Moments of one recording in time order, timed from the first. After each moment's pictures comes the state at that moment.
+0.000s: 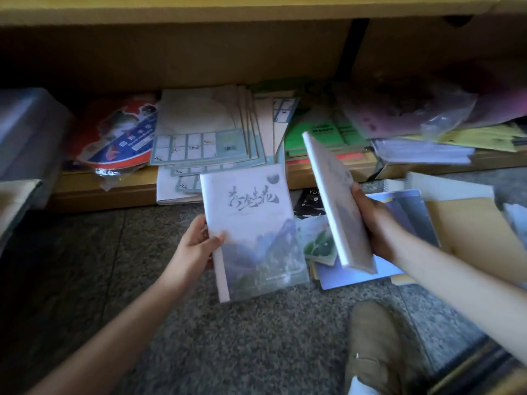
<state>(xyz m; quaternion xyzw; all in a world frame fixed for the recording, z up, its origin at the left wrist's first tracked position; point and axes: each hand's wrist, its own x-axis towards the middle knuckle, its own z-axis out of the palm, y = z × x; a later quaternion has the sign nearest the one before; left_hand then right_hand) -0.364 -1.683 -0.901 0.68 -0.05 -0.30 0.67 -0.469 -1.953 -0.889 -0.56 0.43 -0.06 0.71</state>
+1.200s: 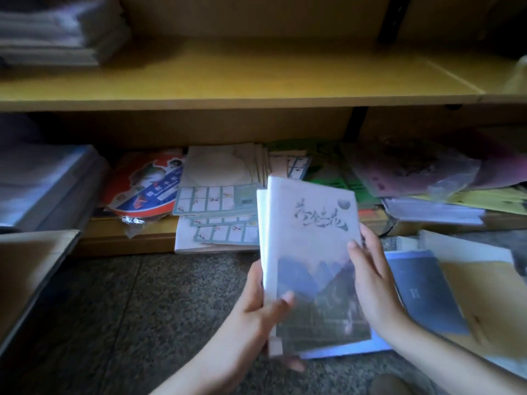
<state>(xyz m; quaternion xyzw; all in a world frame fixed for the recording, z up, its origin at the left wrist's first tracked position) -0.410 -1.707 -0.831 0.56 -0.17 -0.41 0.70 -0.461 -1.887 -0.850 -0.68 0.27 -0.22 0.65</state>
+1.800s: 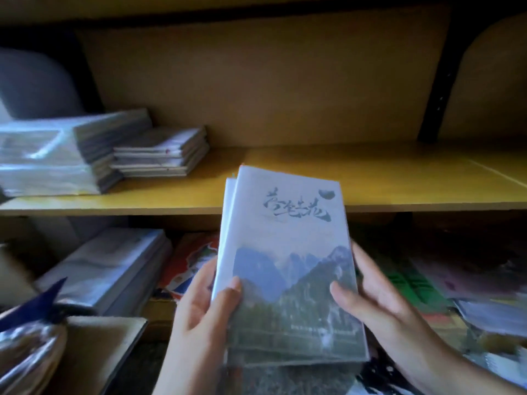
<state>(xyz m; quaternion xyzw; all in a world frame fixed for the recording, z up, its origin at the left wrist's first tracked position) -0.337 -1.664 -0.726 0.59 -0.15 -0.03 0.80 -0.390 -1.850 -0.736 -0.64 -0.06 -0.09 0.76</state>
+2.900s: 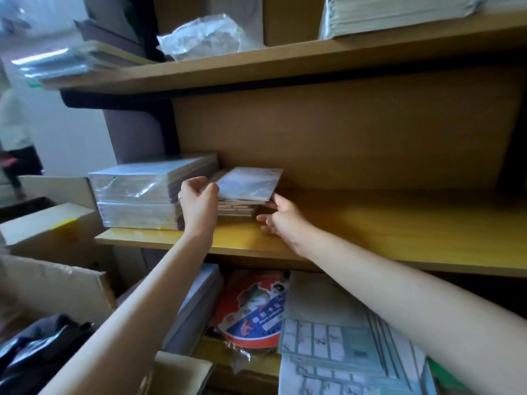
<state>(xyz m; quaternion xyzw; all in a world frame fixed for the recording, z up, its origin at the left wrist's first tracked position) -0.117 -1.599 -0.638 0.72 -0.01 0.23 0.65 -0.131 -1.740 -0.663 -0.73 -0.02 -0.08 0.68</state>
